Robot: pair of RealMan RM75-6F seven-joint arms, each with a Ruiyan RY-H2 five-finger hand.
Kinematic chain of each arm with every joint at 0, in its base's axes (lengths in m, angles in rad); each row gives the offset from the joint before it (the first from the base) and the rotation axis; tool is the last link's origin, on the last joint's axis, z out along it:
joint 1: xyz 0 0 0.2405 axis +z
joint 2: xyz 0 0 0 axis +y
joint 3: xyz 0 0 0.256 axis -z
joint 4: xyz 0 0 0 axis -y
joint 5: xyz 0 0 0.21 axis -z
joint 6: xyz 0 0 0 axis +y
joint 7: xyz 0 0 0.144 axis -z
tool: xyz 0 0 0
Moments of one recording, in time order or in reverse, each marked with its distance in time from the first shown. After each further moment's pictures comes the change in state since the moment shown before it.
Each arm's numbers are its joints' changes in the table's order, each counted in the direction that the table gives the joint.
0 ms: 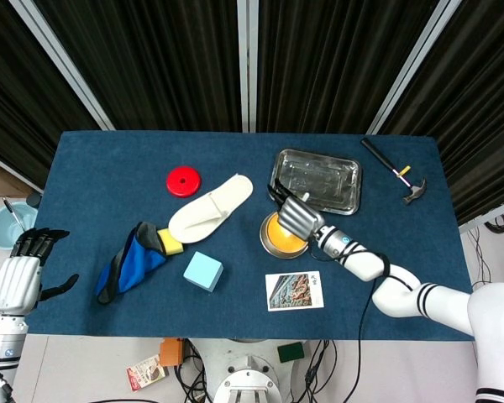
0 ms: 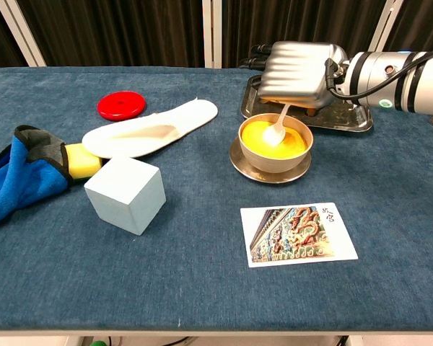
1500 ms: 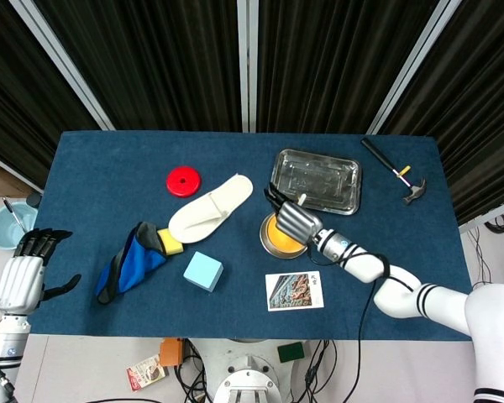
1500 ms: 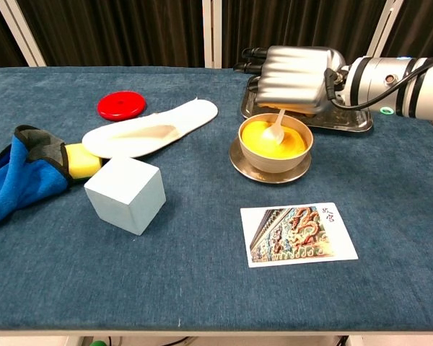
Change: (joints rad) left arm -0.001 -0.010 -0.001 -0.011 0.000 -0.009 0.004; right arm -0.007 -0.016 0.014 -0.031 0.085 0.026 0.029
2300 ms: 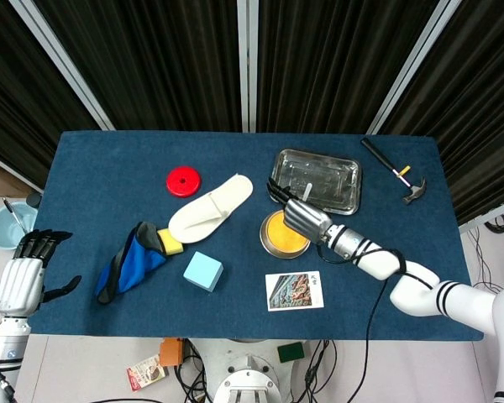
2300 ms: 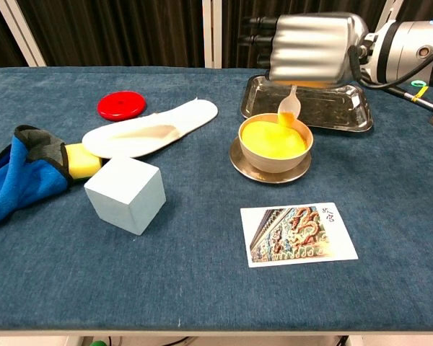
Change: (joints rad) left arm 0.008 -0.006 -0.003 0.002 -0.011 0.015 -0.001; right arm 0.001 0.129 -0.004 0.092 0.071 0.019 0.205
